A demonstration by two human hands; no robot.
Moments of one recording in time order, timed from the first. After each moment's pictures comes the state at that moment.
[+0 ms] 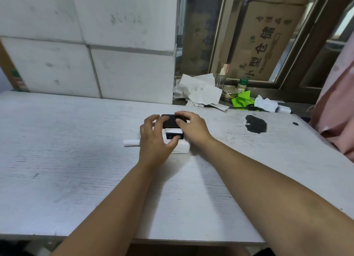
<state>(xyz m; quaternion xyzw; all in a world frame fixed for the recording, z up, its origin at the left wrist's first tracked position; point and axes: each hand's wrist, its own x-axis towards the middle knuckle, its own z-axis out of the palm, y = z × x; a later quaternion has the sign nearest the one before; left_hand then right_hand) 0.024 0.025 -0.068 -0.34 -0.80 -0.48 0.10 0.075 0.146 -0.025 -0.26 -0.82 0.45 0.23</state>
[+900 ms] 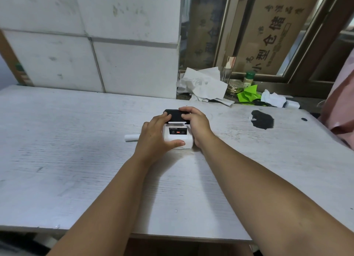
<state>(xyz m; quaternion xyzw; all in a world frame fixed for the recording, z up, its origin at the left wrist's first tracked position) 0.009 0.013 -0.065 -0.41 -0.81 -0.42 0.04 0.068 0.139 -0.030 -0.28 -0.59 0.71 0.25</state>
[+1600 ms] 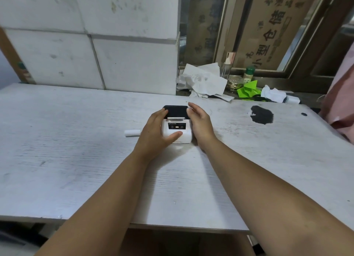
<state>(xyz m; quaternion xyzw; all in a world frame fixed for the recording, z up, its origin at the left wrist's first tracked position) 0.016 0.011 -0.067 -0.40 -0.79 -0.47 0.01 0.083 0.137 -0.049 -0.29 -0.65 0.65 0.28</state>
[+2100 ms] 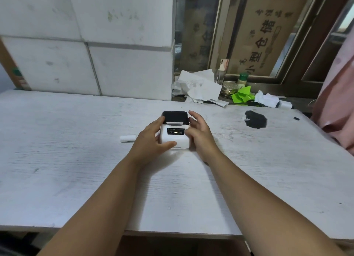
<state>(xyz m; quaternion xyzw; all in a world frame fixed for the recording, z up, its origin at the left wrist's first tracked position) 0.017 0.005 -0.061 -0.39 -0.75 -0.52 -0.12 0.113 0.137 -0.048 -0.23 -0.65 0.68 0.25</state>
